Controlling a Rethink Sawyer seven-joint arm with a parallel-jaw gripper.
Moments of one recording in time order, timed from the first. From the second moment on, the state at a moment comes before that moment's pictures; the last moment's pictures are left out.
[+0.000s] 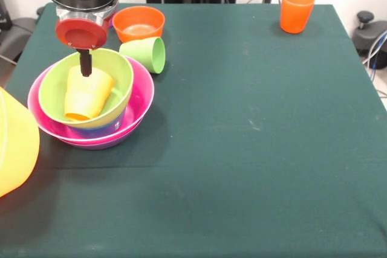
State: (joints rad) arm -0.09 -0.13 -0.81 0.95 0.66 1.08 2.58
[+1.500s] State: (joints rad) arm -0.06 -0.11 -0.73 1.06 0.67 0.97 2.58
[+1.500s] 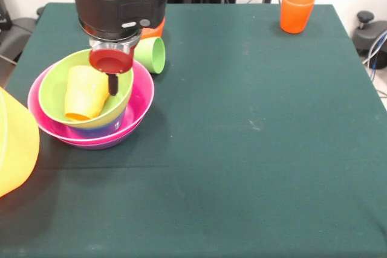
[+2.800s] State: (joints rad) arm -0.06 -0.06 -0.73 1.06 0.67 0.87 2.58
